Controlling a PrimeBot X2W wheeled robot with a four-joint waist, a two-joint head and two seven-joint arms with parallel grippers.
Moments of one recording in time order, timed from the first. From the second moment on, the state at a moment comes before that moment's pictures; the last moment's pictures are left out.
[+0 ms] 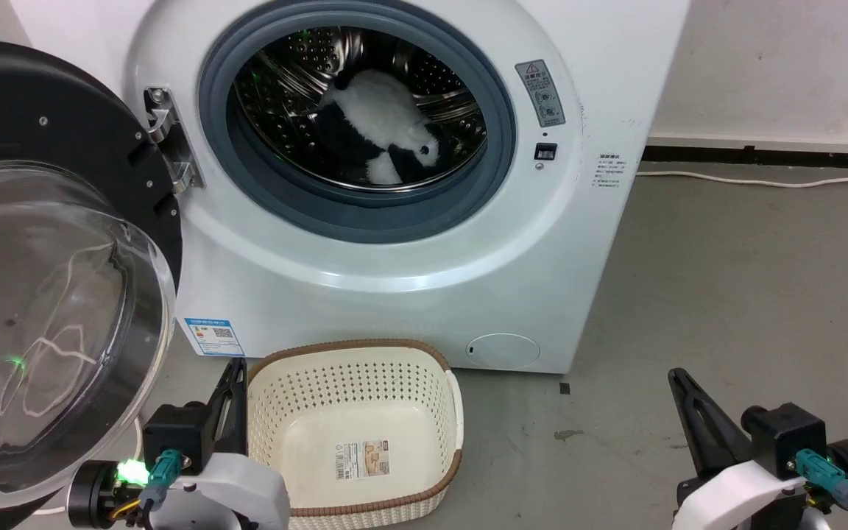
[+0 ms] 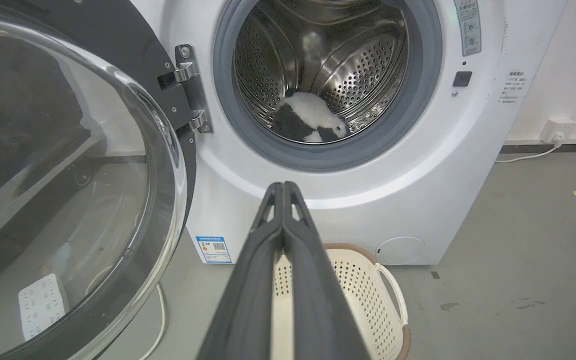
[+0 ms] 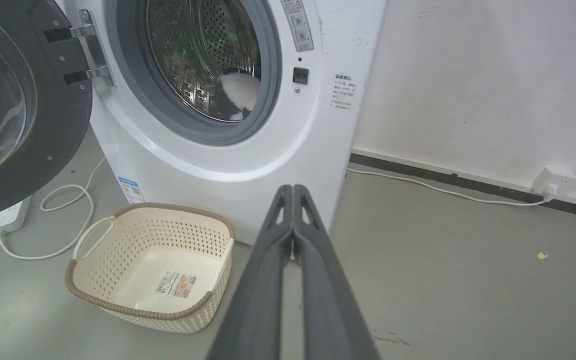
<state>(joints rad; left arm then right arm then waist) -0.01 0.05 0.00 0.00 0.00 0.00 0.00 0.01 -0.05 0.00 0.00 0.01 0.13 0.00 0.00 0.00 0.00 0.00</state>
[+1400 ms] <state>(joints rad) -0.01 0.05 -0.03 0.00 0.00 0.00 -0.03 0.01 -0.06 -0.01 0.01 0.02 0.13 -0.03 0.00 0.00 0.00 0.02</state>
